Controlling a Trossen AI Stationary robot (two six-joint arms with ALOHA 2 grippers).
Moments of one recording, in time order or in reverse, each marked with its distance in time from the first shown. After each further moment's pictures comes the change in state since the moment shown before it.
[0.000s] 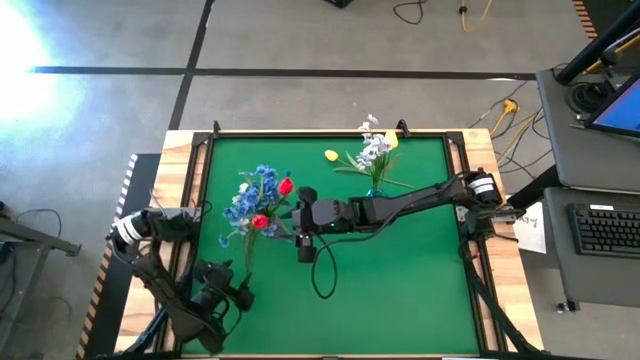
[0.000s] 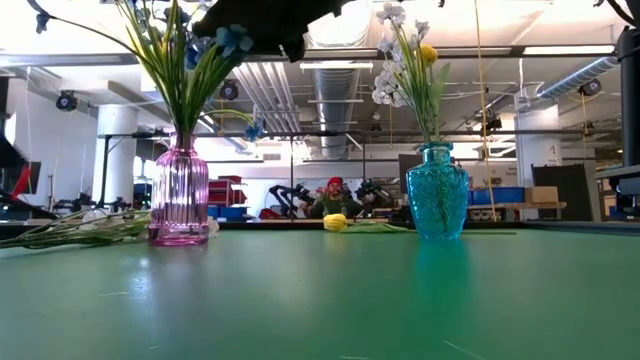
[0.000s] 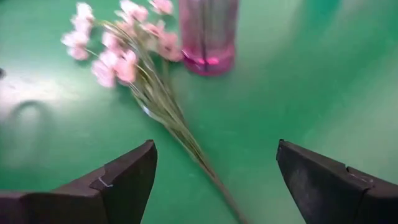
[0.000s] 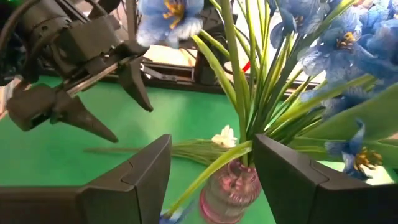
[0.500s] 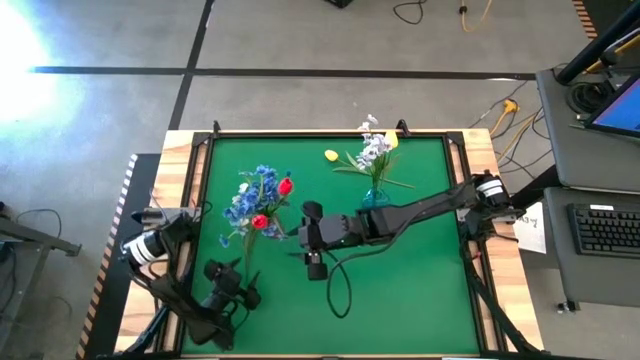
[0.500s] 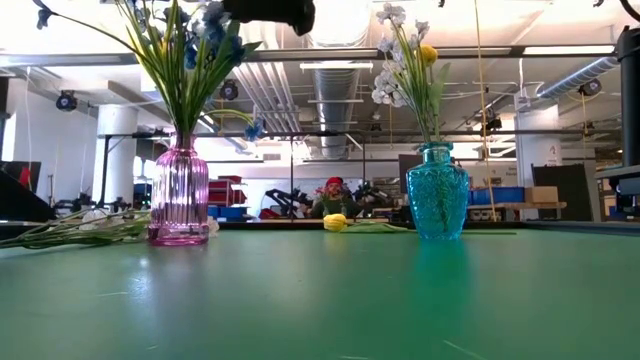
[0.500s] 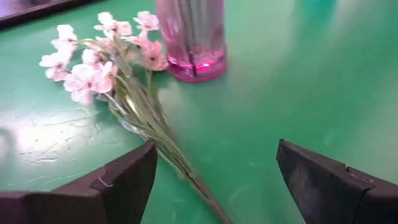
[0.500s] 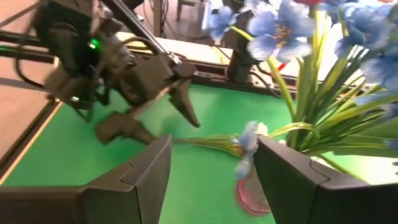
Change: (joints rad) left arm 0.018 0.186 -0.032 0.089 -0.121 0.017; right arm 0.085 -0.054 0.000 -0.088 0.000 0.024
